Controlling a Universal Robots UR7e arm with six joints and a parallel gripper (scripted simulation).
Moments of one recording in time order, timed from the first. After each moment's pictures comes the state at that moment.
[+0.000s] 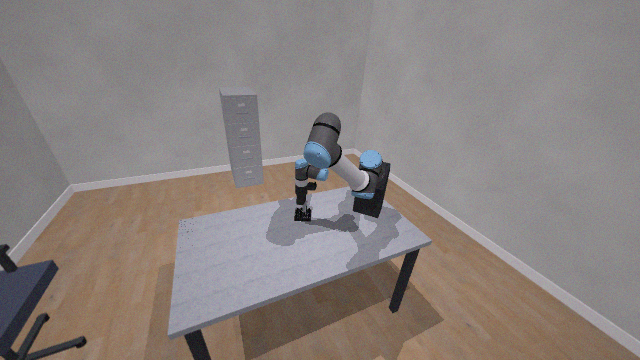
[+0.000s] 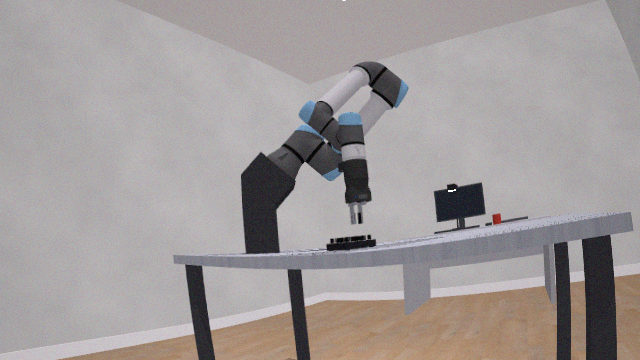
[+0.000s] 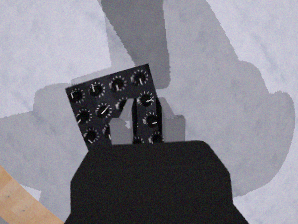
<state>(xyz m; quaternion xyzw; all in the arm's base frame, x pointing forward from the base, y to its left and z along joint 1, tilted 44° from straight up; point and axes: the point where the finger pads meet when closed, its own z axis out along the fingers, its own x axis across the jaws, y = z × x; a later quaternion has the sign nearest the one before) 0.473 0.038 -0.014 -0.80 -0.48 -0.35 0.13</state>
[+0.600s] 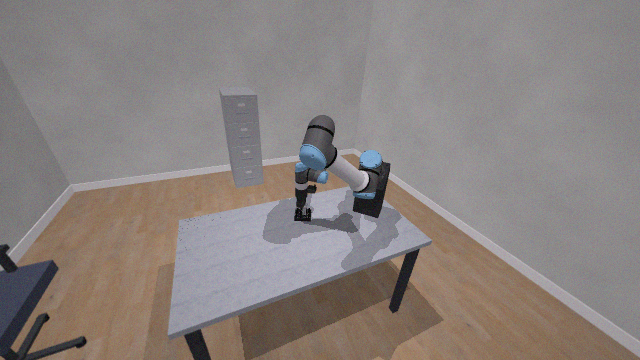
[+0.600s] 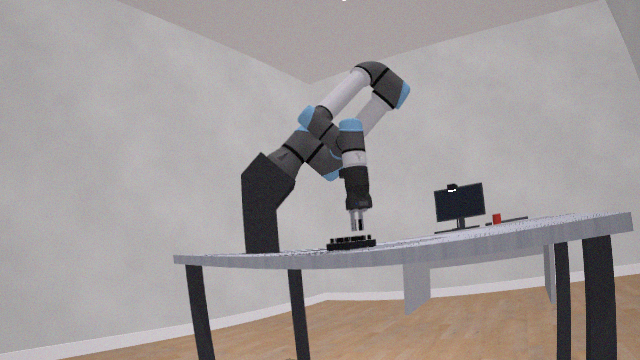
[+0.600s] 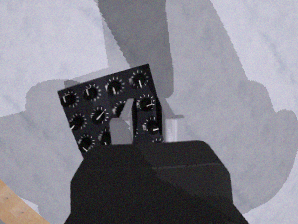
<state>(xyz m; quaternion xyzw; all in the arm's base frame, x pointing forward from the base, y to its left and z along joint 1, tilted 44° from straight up) 0.482 0.049 -0.030 -0.80 -0.48 -0.35 0.13</state>
